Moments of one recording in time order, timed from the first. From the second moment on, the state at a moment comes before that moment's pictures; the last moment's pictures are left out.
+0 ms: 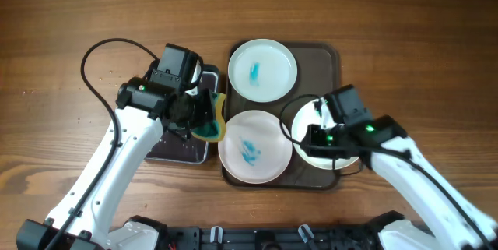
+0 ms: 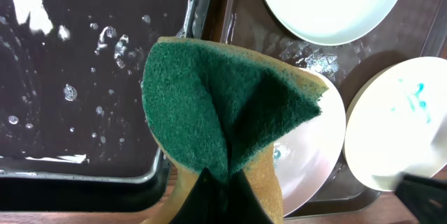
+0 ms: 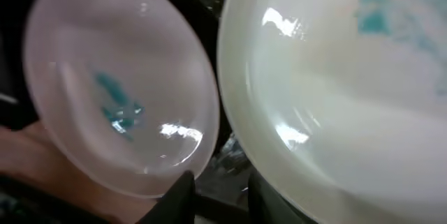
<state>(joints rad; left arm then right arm) -0.33 1.39 1.13 -1.00 0.18 -0.51 0.40 1.24 0.75 -0.77 -0.32 0.49</state>
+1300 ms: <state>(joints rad) -0.33 1.39 1.13 -0.99 0.18 -0.51 0.44 1.21 0.66 -0.50 -0.21 0.62</state>
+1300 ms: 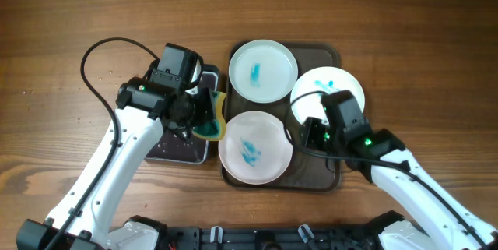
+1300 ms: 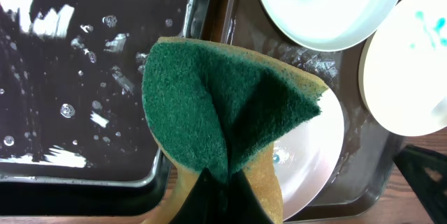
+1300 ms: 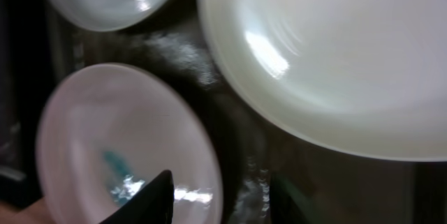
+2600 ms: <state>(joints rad) -0.47 1.44 1.13 -0.81 0.18 -0.54 0.46 1.43 0.68 -0.54 -0.11 0.63</state>
